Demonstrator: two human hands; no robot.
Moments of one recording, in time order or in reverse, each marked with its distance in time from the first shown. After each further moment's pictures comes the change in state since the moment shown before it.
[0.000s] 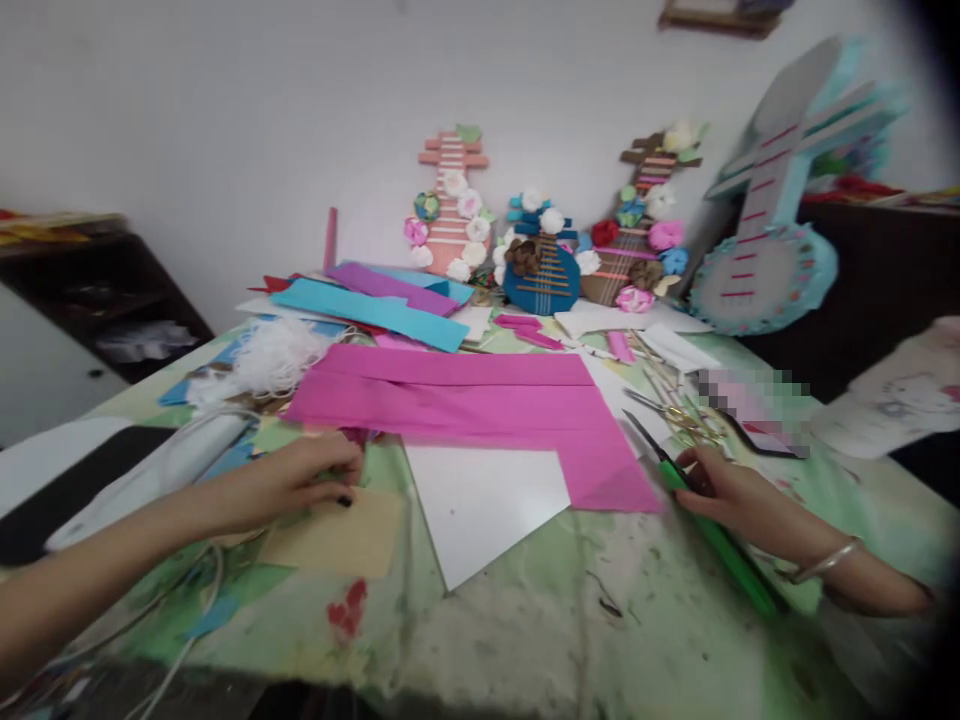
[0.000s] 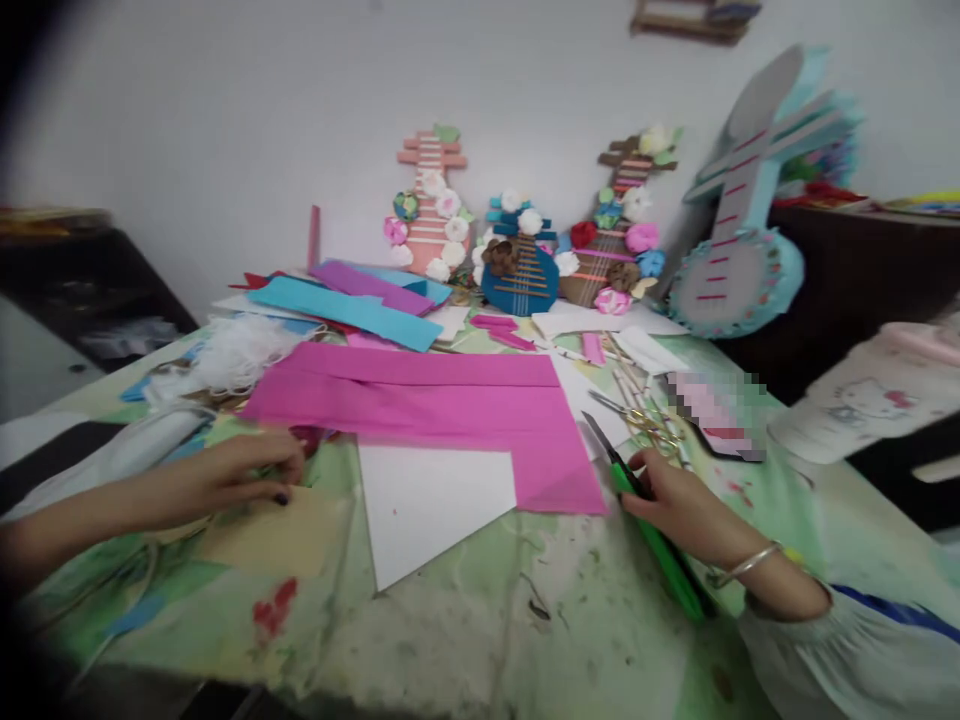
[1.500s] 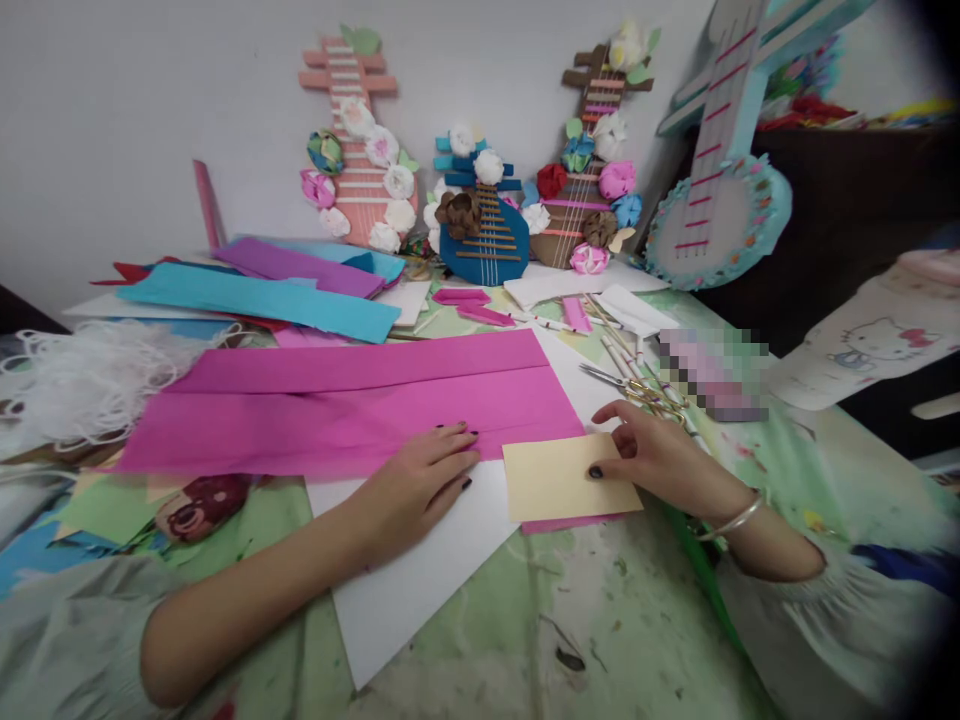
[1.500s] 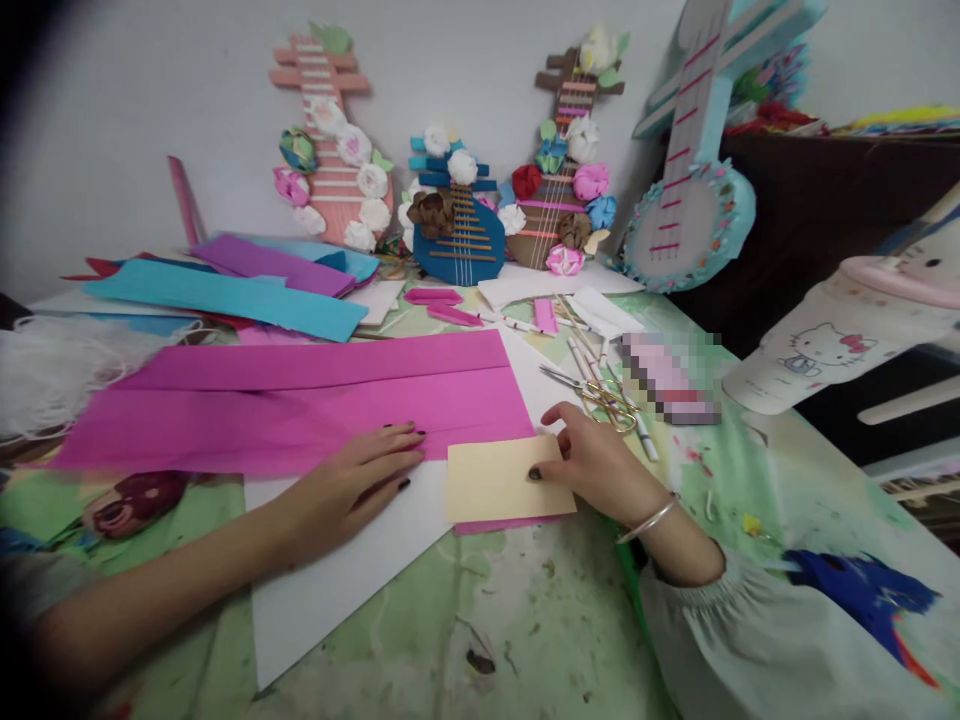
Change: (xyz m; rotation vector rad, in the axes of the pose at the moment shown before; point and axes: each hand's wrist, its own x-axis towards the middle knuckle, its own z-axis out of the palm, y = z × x) left_hand 0.150 0.084 0.092 0.185 0.321 0.465; right_hand 0.033 -0.020 0.007 0.315 -0.061 0.049
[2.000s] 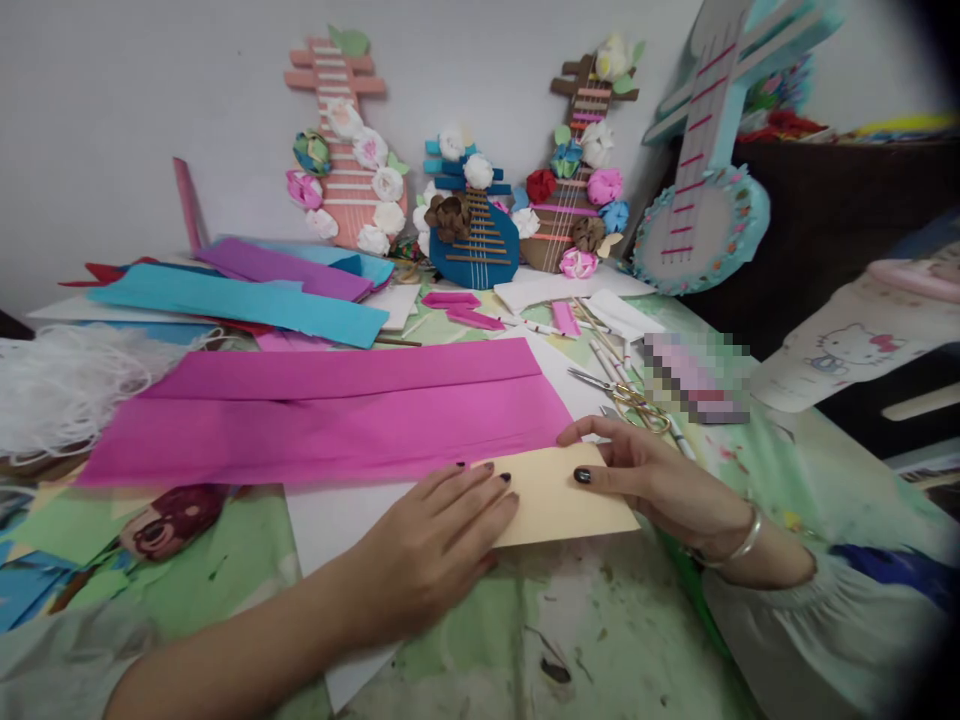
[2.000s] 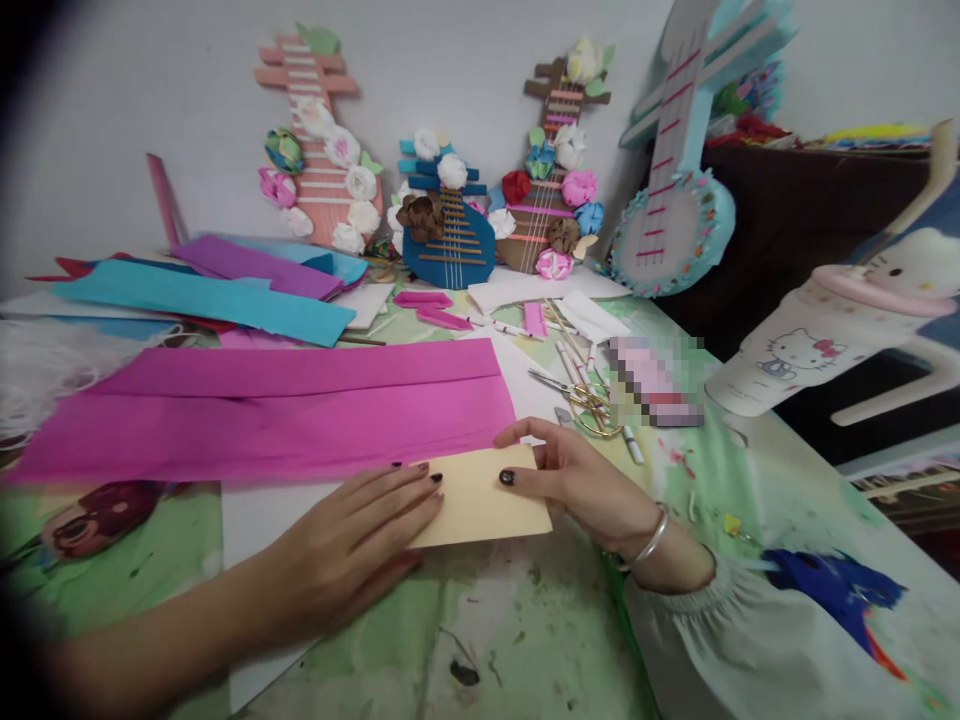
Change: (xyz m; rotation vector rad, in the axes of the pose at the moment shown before) left_hand 0.001 0.048 -0.007 0.194 0.086 0.306; right_hand -0.020 -0.030 0.002 0.892 -0.290 0.095
